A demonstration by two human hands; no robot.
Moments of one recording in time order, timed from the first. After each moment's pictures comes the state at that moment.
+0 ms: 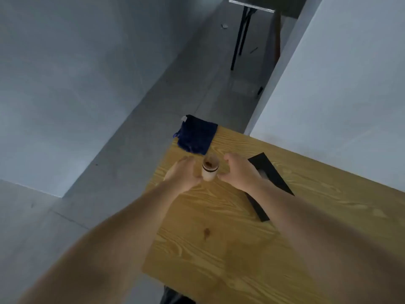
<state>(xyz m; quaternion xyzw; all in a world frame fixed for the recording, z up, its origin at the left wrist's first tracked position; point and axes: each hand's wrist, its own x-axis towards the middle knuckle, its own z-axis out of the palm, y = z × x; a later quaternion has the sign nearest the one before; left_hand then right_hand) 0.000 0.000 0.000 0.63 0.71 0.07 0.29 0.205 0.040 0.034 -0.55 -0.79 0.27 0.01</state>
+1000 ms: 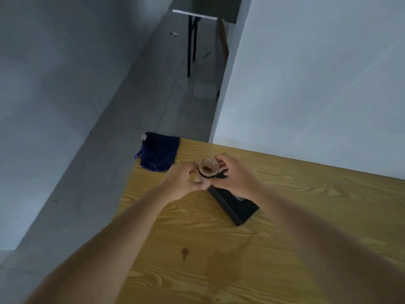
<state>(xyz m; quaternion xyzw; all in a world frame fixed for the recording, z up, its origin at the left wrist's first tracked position) 0.064 0.043 0.044 0.72 0.55 0.17 0.39 0.275 0.037 0.091 -0.57 -0.73 0.35 0.15</state>
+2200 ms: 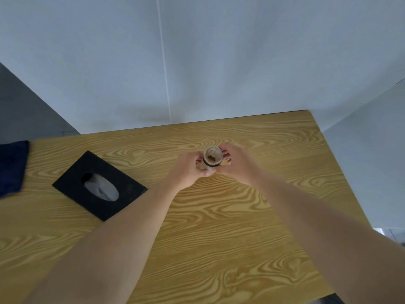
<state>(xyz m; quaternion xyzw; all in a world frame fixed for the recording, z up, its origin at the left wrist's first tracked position) 0.466 0.039 -0.047 0.77 0.44 0.09 0.46 0.647 -0.029 0.001 -0.73 -0.58 0.32 0.16</state>
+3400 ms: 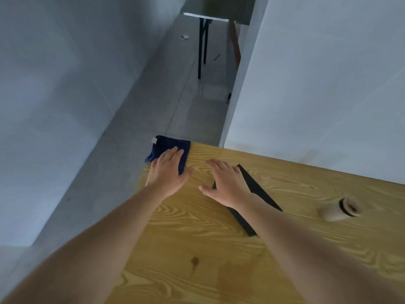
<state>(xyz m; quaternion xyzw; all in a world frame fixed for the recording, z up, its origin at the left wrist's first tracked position) 0.018 0.074 0.030 0.71 0.68 0.07 0.19 0.229 0.057 0.037 -0.57 -0.80 0.17 0.04</state>
